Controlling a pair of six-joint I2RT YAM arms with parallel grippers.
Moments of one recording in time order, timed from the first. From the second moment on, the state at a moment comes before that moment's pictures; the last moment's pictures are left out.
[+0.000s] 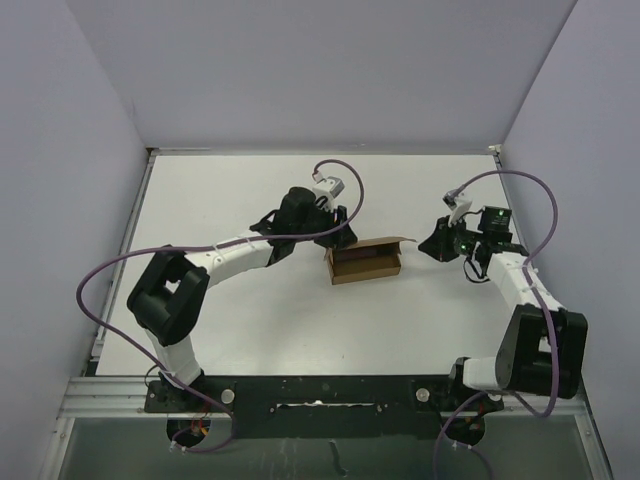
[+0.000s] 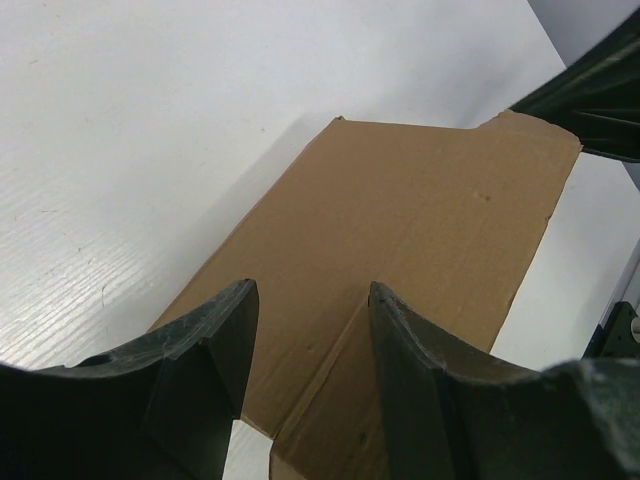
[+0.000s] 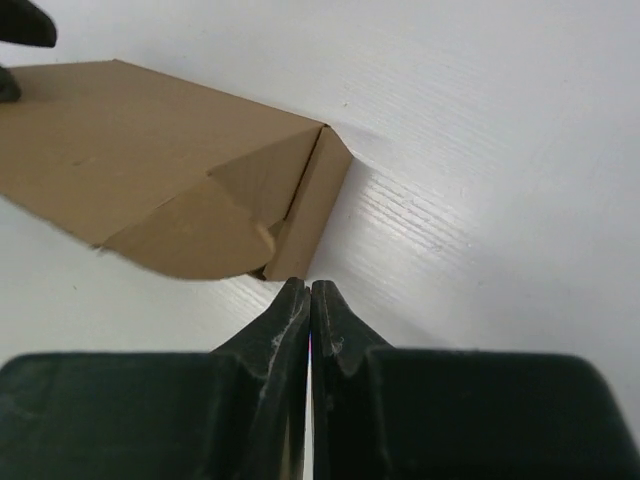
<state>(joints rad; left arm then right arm) -0.69 1.78 1.18 0.14 0.29 -0.41 -0.16 1.29 0.79 -0.30 -0.76 -0.29</state>
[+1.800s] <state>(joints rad) -0.70 1.85 1.18 0.14 0.31 -0.44 -0.05 1.66 0.85 -0.17 -1.00 -0.03</state>
